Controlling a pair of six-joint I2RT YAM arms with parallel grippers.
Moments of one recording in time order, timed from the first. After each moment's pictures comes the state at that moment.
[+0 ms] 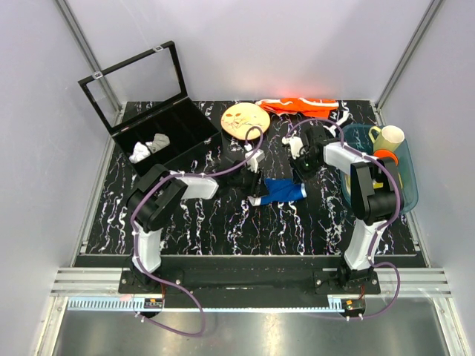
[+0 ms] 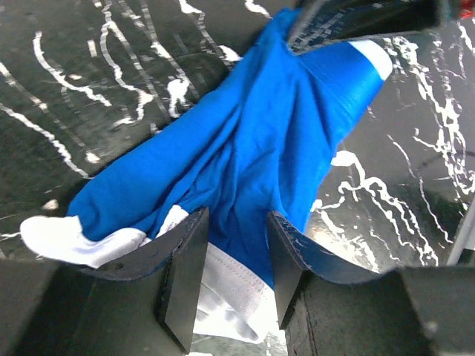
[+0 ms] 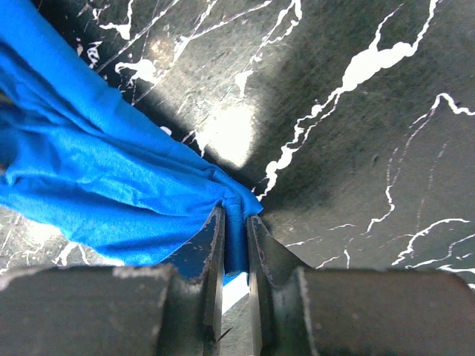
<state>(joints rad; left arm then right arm) -0.70 1.95 1.03 0.31 0.45 -0.35 0.21 1.90 1.25 -0.57 -0.36 -0.42</state>
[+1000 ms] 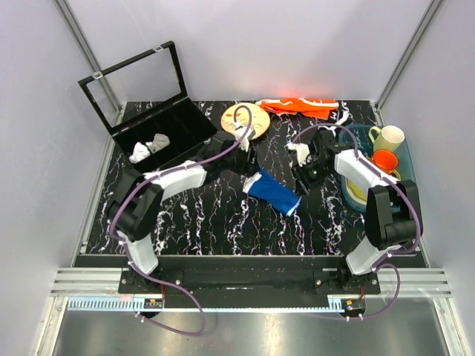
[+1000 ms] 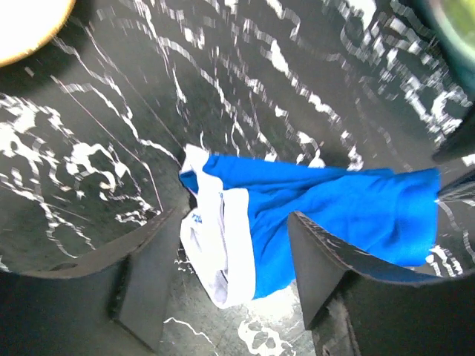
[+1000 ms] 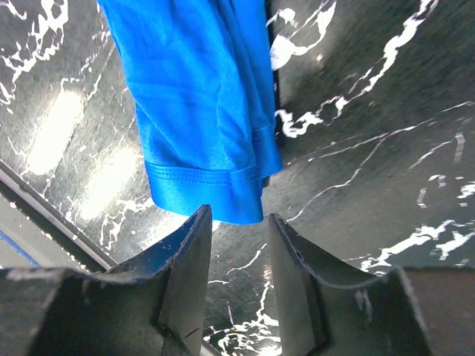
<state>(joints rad) -0.62 1.83 1.15 0.10 0.26 -0.20 0.21 1.65 1.12 -0.78 -0.46 -0.37</state>
